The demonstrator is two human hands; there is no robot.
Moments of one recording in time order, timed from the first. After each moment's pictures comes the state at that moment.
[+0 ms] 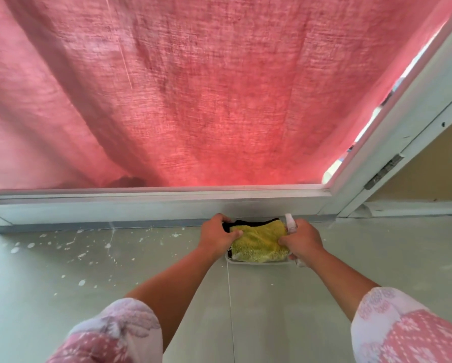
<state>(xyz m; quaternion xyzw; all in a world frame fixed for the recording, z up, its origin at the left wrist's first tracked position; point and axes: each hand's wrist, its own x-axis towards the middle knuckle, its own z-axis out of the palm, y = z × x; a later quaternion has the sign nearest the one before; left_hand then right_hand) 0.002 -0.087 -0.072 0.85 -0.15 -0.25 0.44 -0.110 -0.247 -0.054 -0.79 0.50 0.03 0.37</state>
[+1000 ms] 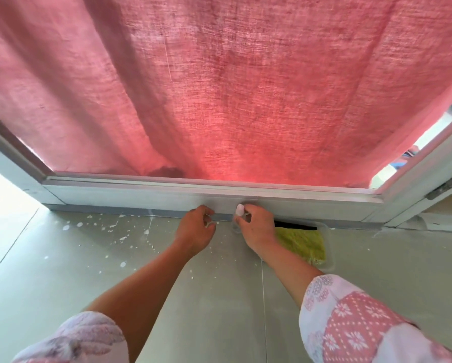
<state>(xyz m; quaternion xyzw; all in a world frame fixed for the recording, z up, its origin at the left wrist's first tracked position) 0.054 0.014 -0.071 0.92 -0.15 -0.16 0.34 -0.010 -0.126 -0.071 -0.87 0.24 -0.09 0.43</state>
